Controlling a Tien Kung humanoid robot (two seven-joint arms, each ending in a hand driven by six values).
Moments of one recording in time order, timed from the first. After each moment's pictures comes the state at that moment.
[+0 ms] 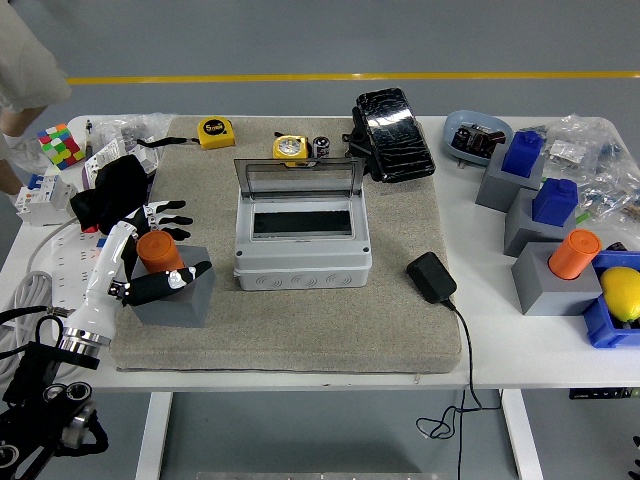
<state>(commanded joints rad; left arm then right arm) -0.10 0.33 -0.97 -1.23 1.11 0.34 -0.63 0.12 -0.26 1.09 0.25 -0.31 -0.09 -0.12</state>
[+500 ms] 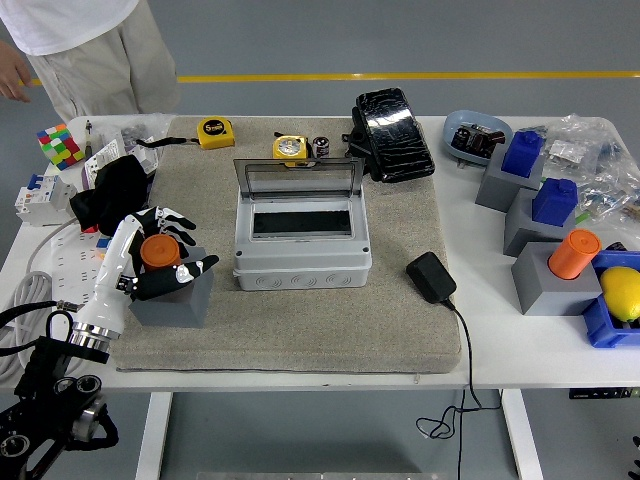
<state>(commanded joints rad) -0.13 0.31 -0.94 -1.21 1.07 0.35 -0.65 0.13 -0.26 1.09 0.25 -0.31 -0.09 -0.12</state>
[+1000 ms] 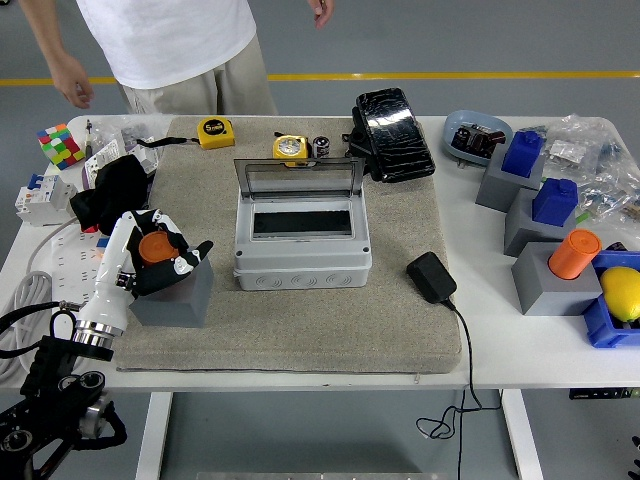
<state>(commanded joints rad) -0.14 0.30 -0.93 -1.22 1.00 0.36 -0.65 0.13 -0.26 1.08 0.25 -0.31 -0.09 -0.11</state>
